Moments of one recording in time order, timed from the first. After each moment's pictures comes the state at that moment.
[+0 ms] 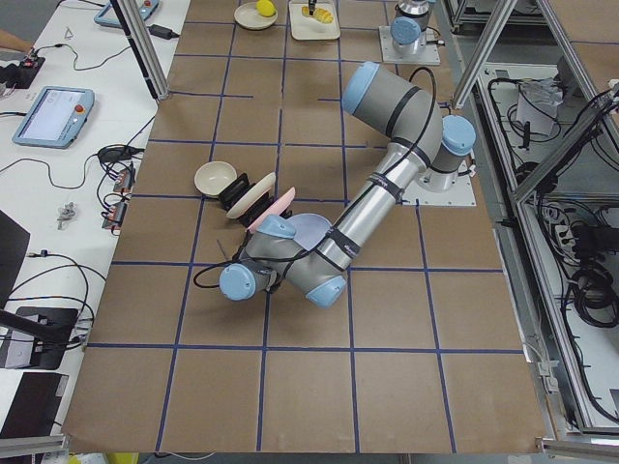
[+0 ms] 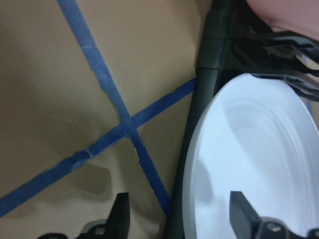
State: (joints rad) left arm -0.70 -2.35 -1.17 -1.77 1.51 1.31; right arm 1.15 -1.61 2.21 -2.25 -1.63 -0.28
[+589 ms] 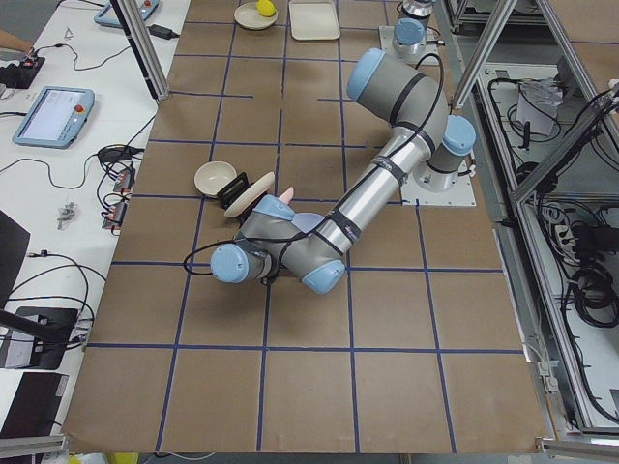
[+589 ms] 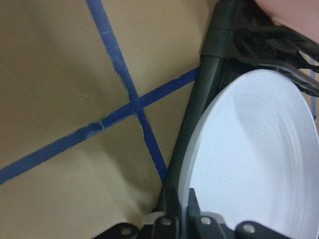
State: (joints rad) left arm -0.73 -2.27 -1.15 -1.78 1.54 1.25; right arm 1.28 -1.64 1.81 -1.75 -1.56 -0.28
